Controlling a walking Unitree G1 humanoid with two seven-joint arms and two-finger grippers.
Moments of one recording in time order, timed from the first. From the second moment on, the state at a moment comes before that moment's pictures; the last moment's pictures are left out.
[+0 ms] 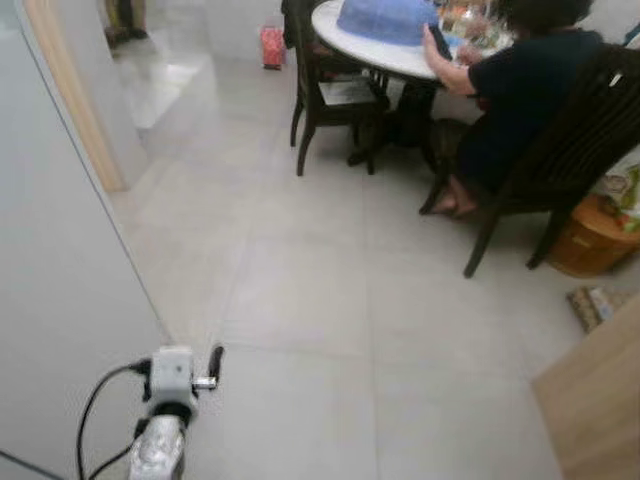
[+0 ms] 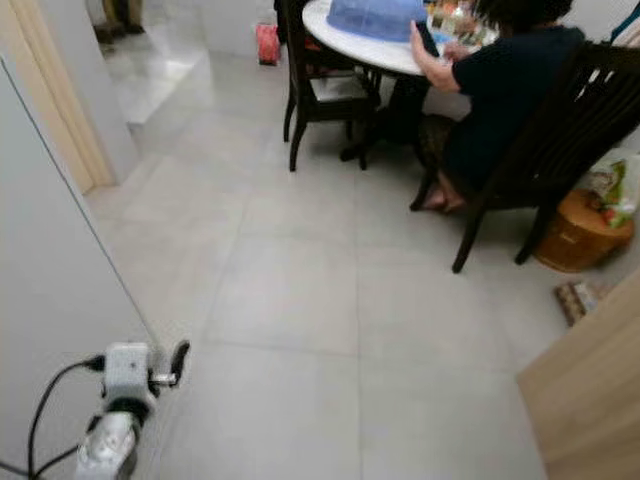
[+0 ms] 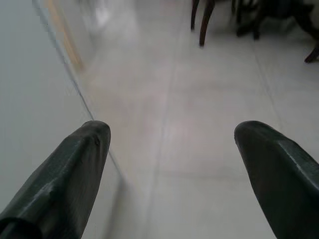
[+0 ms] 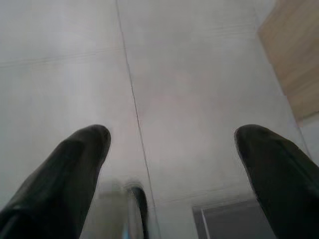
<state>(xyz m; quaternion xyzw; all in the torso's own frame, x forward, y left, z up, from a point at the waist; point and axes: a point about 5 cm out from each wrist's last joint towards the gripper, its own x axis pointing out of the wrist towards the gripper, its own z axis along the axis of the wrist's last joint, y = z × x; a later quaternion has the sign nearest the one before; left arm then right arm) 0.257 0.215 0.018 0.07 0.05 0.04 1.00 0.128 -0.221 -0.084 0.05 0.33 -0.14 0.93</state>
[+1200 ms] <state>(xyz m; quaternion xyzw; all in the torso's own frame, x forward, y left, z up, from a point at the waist) 0.223 0.175 0.127 0.01 -0.06 -0.06 1.00 0.228 -0.196 0.135 -0.06 -0.09 0.01 0.99</state>
